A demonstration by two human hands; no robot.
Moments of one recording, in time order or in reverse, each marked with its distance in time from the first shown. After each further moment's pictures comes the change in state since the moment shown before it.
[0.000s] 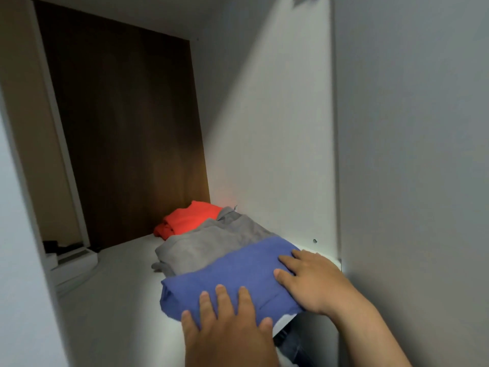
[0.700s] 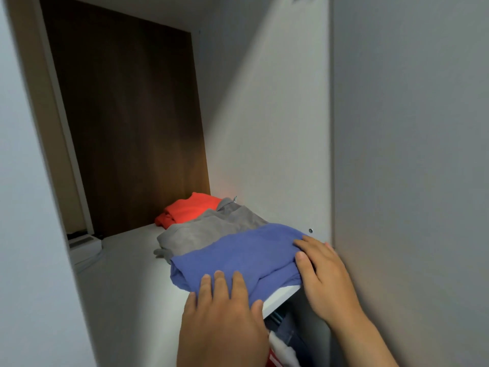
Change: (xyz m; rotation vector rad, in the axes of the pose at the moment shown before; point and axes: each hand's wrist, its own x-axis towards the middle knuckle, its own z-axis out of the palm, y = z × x) left_hand -0.017 -0.008 0.003 -0.068 0.236 0.116; right_hand -0.028 0.023 0.037 0.430 0.670 -0.168
